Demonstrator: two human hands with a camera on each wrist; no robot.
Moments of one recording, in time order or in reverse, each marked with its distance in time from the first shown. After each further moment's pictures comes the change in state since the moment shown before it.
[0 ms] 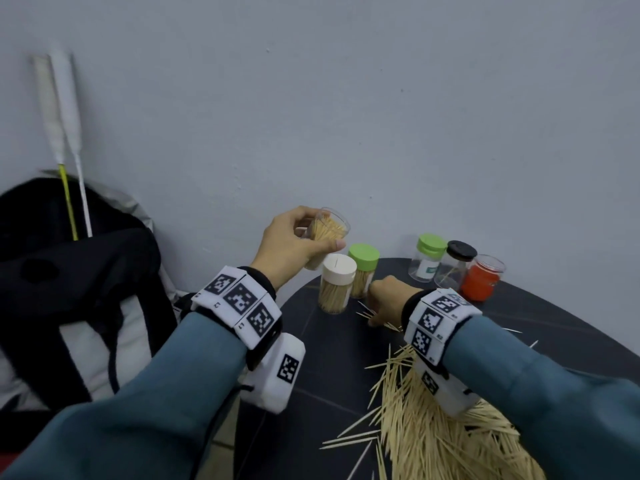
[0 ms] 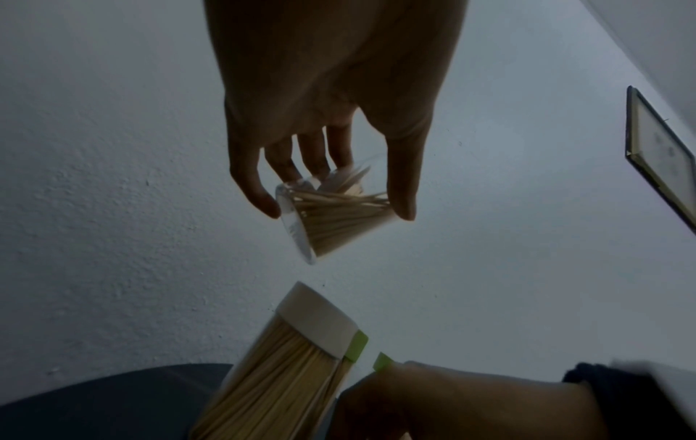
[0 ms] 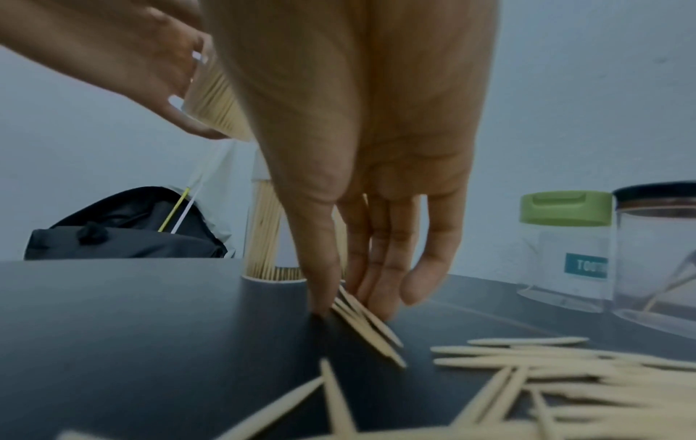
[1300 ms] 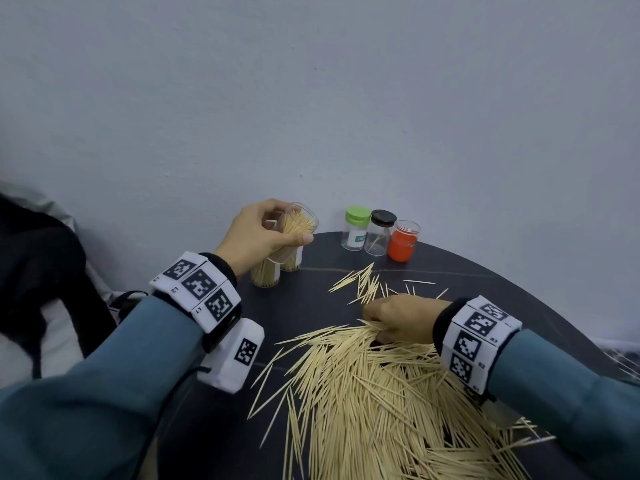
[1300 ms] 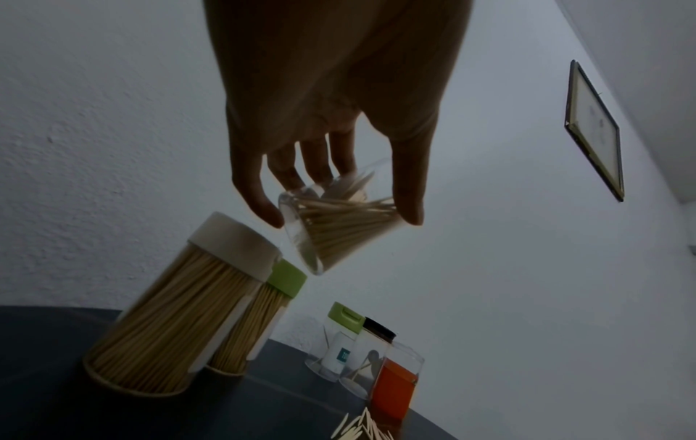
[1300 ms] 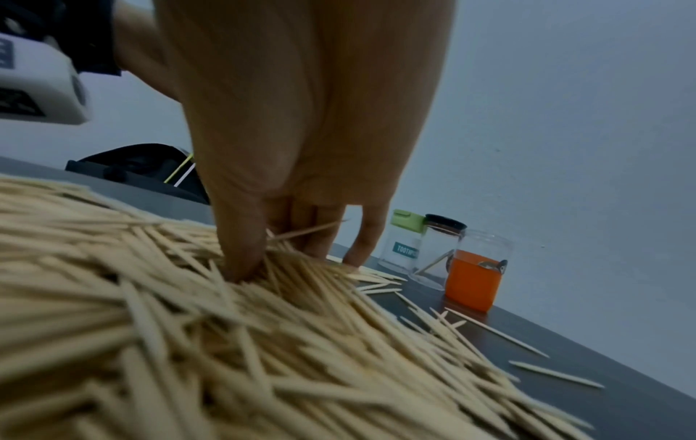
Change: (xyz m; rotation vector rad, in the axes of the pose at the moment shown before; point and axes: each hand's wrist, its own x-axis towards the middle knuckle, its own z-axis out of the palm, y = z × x) left_hand -0.020 0.012 0.053 0.087 -0.159 0.055; right_hand -0.113 0.072 0.041 -0.031 -0.136 -0.142
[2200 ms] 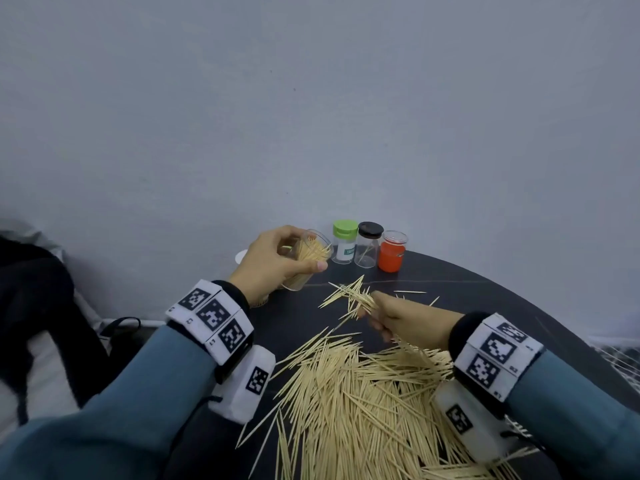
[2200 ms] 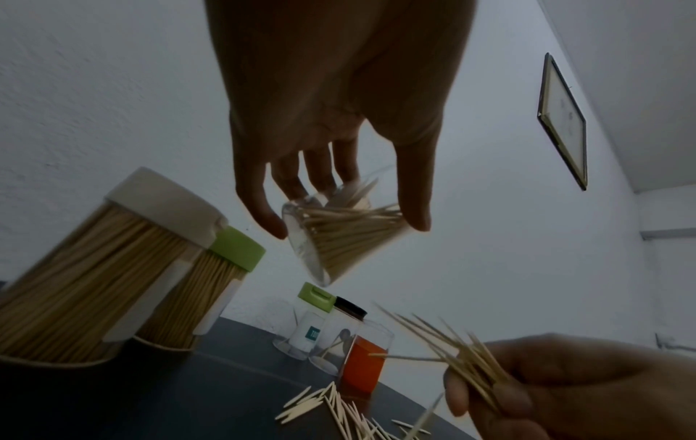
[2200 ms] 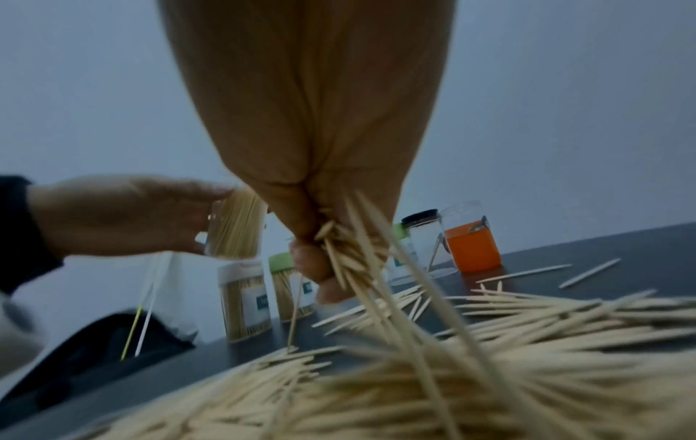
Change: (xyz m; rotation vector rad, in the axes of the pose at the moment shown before) left_hand 0.000 0.005 0.033 0.015 -0.125 0.049; right_hand -0.019 0.006 0.000 0.836 0.184 0.116
